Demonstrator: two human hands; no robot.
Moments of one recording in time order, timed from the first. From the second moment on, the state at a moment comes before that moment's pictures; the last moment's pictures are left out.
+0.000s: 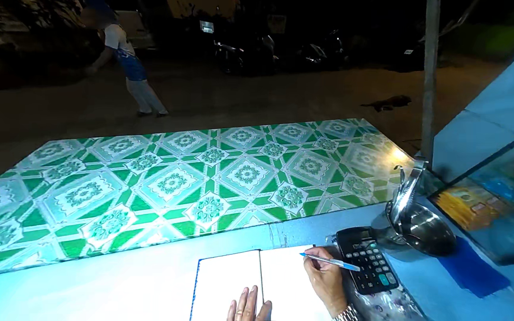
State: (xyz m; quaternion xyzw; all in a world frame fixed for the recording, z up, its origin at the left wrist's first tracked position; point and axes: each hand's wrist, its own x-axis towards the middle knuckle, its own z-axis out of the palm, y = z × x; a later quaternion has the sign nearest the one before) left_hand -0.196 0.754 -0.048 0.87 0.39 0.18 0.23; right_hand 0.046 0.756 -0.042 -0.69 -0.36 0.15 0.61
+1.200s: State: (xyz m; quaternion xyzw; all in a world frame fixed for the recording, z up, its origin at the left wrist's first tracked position) left_hand -0.197 0.750 -0.045 0.86 0.40 0.20 0.22; right_hand 0.028 0.774 -0.047 -0.65 -0.44 0.19 0.59
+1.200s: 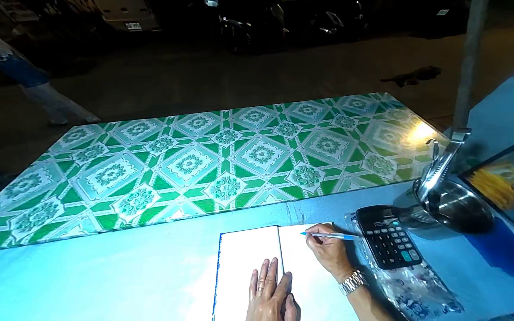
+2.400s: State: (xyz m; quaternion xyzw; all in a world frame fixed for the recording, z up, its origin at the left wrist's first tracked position) left_hand -0.195 0.750 -0.052 0.87 0.40 0.23 0.19; right_hand 0.028 0.775 -0.053 -0.66 -0.47 0.17 0.57
